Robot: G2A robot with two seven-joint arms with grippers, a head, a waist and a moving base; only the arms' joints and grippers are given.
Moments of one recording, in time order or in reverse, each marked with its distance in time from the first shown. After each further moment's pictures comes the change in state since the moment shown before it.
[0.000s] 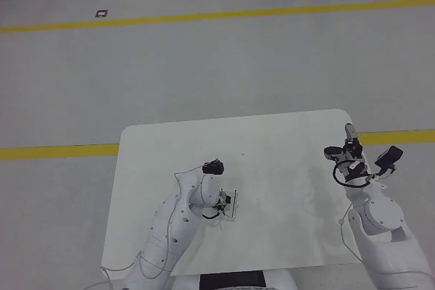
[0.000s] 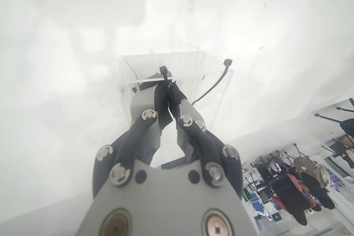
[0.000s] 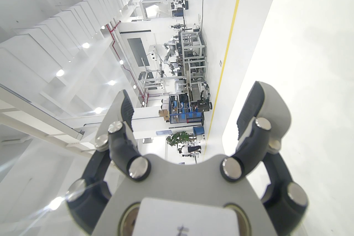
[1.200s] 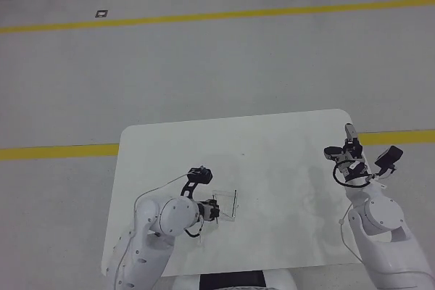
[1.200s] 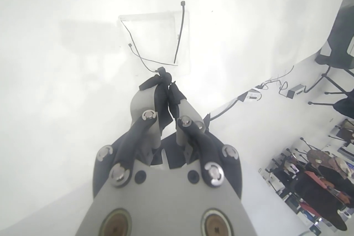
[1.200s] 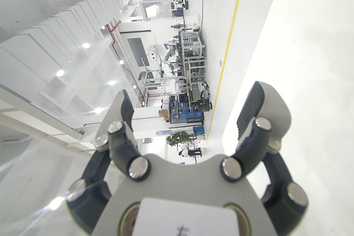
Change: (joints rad) left arm 0.268 0.219 -0.071 -0.538 -0.190 -0.096 0.000; right arm 0.000 0.000 0.000 0.000 0.000 0.000 0.000
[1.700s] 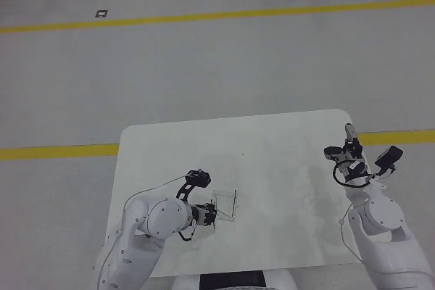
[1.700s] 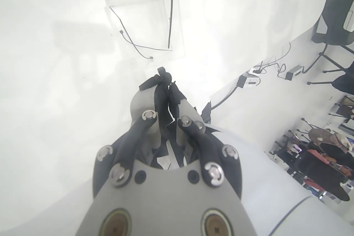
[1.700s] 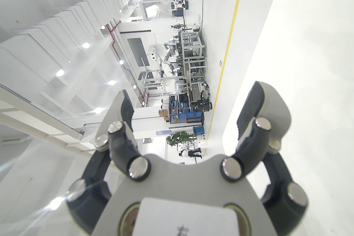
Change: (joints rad) left arm -0.013 0.097 0.003 -0.028 -0.132 -0.029 0.000; right arm 0.000 0.000 0.000 0.000 0.000 0.000 0.000
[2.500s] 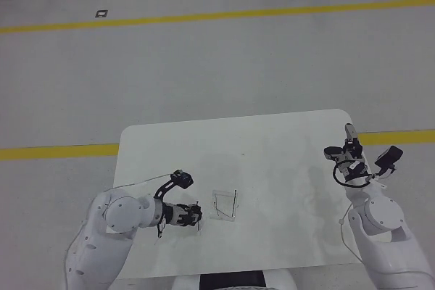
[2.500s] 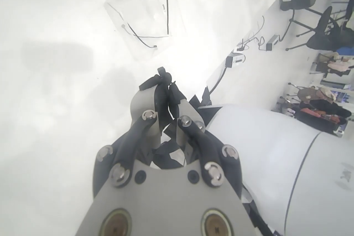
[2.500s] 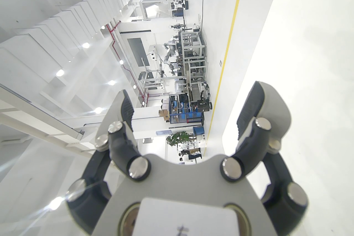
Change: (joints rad) left arm 0.019 0.137 -0.199 0.140 -0.406 -0.450 0.000; right arm 0.000 0.000 0.000 0.000 0.000 0.000 0.000
